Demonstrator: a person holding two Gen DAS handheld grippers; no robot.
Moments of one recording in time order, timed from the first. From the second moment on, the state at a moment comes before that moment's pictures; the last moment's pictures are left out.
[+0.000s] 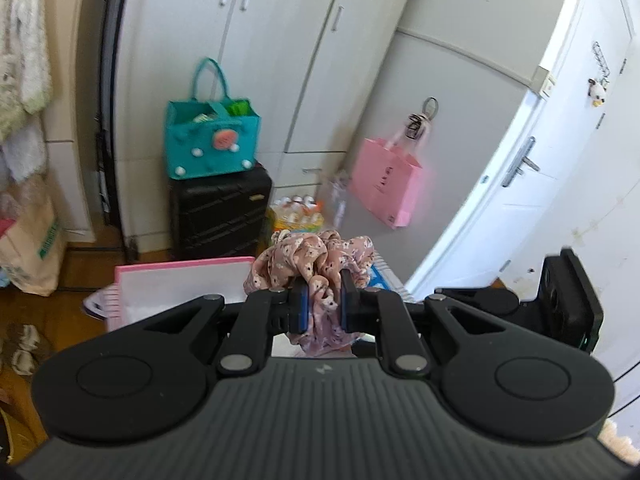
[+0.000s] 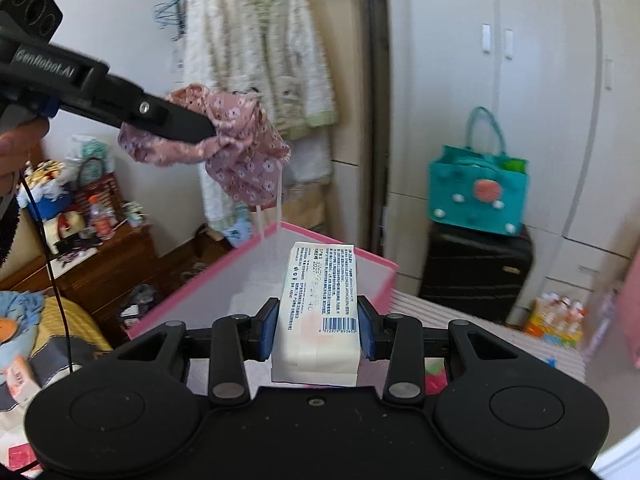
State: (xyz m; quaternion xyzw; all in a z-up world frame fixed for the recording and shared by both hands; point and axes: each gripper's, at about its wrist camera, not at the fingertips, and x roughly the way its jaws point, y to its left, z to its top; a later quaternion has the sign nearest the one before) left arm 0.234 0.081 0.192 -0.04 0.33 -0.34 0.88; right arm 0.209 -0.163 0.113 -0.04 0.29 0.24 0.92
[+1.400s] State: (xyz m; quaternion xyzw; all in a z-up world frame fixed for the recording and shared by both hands) left arm 0.395 0.059 -0.001 0.09 0.49 -0.20 0.84; right arm 0.386 -0.057 -0.017 -0.28 0.42 0.24 0.83
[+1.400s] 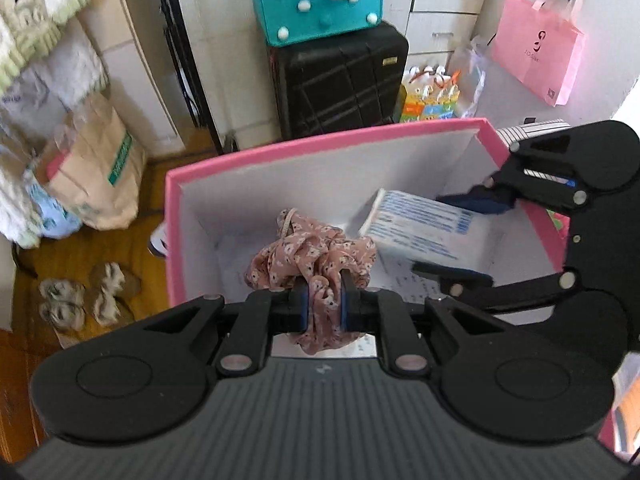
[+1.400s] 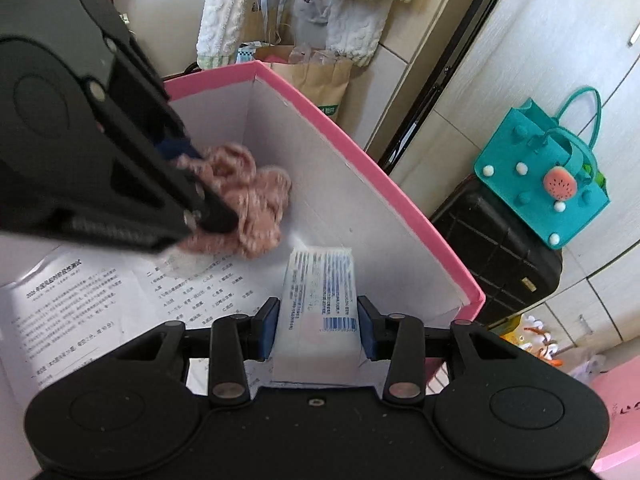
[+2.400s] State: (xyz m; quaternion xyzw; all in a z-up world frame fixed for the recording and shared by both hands) left arm 0.291 0.069 0.093 0.14 0.42 -0.15 0.88; right arm 0.256 -0.127 0.085 -0.08 0.38 0.31 0.87
